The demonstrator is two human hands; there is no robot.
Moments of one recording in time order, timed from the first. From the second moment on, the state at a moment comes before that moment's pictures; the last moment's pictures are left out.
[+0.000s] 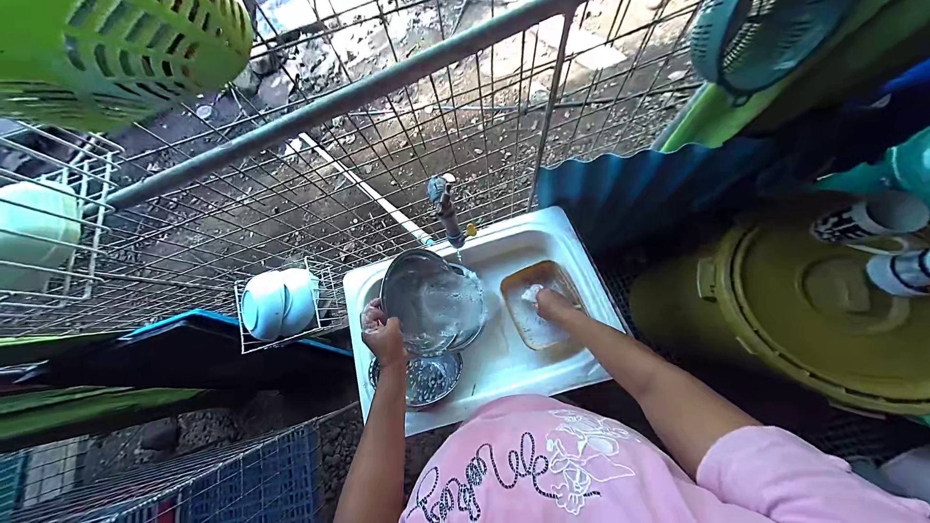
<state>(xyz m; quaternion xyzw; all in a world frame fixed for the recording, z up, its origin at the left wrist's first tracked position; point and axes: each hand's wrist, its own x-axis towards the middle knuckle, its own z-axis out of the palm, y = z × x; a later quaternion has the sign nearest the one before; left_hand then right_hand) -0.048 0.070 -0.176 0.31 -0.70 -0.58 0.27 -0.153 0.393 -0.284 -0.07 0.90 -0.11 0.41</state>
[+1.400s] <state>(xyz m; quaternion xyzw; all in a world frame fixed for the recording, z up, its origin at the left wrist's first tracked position) -0.041 0.092 -0.192 0.14 -0.80 -0.52 0.27 -0.168 0.272 -0.211 -0.26 0.90 -0.23 0.26</state>
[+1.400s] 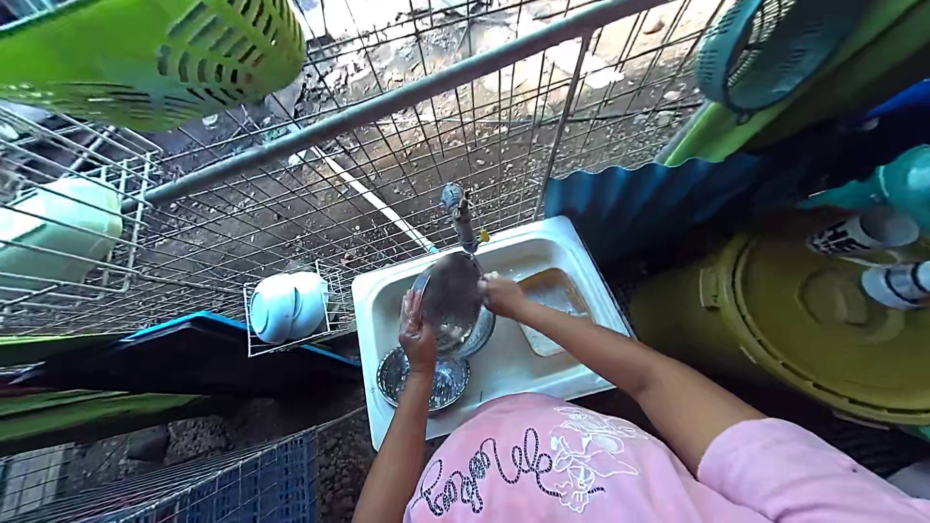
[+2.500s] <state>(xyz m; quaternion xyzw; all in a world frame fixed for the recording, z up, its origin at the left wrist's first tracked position) -0.027 0.126 -0.173 0.37 -0.44 -0.81 0.10 -0.136 0.253 -0.201 -0.39 0.87 -0.19 0.21</state>
